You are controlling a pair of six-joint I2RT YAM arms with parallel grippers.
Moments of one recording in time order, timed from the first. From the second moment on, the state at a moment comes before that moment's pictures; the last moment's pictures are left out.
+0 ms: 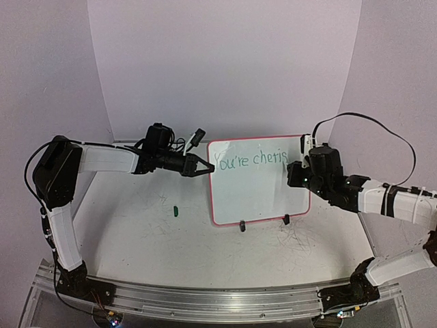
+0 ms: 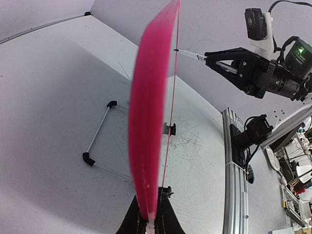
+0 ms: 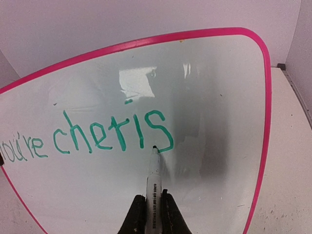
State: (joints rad) left arm -0.58 1.90 1.29 0.16 0.85 -0.21; right arm 0.64 1.26 0.79 0.02 0.36 0.39
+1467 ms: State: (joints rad) left arm -0.58 1.90 1.29 0.16 0.84 -0.21; right arm 0.56 1.28 0.85 0.05 0.34 0.33
